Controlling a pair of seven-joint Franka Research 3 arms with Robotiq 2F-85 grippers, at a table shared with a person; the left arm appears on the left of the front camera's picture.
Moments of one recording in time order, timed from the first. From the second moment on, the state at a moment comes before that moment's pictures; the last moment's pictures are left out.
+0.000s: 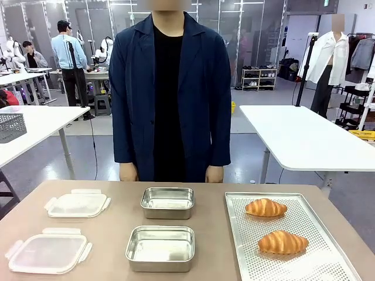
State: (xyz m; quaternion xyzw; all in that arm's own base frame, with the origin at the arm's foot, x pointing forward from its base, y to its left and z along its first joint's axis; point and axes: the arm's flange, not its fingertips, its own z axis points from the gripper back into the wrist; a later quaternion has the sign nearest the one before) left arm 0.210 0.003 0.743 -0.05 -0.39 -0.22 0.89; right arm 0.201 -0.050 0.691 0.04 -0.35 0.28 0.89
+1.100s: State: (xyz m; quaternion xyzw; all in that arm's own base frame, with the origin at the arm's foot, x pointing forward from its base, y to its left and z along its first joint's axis) left arm 0.209 0.003 0.741 -0.05 -0.39 -0.21 0.89; right arm 0.228 -0.025 0.676 0.02 -0.31 0.41 0.86
